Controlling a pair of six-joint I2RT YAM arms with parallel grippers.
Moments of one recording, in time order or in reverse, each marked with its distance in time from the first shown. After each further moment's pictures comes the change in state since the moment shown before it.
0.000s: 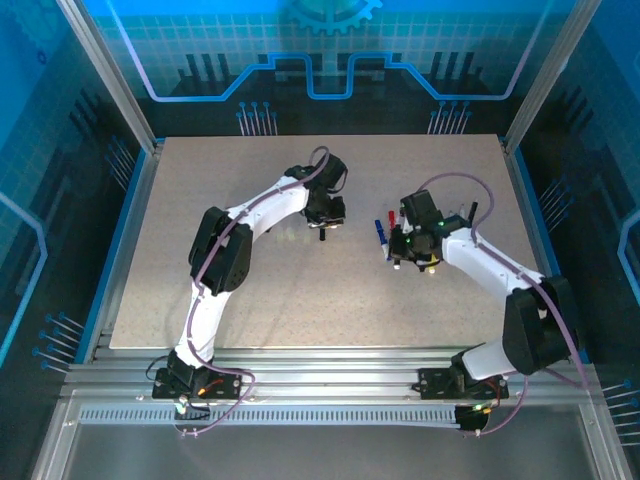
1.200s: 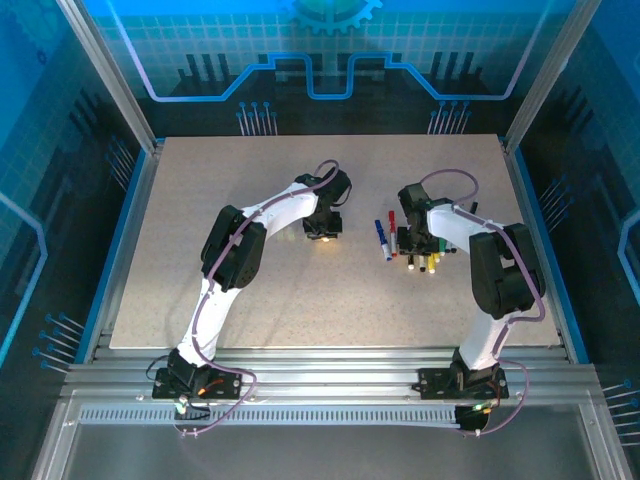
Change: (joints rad) left arm -0.011 0.100 0.028 -0.090 -0.109 0.049; right arm -0.084 0.339 0.142 -0.047 0.175 -0.101
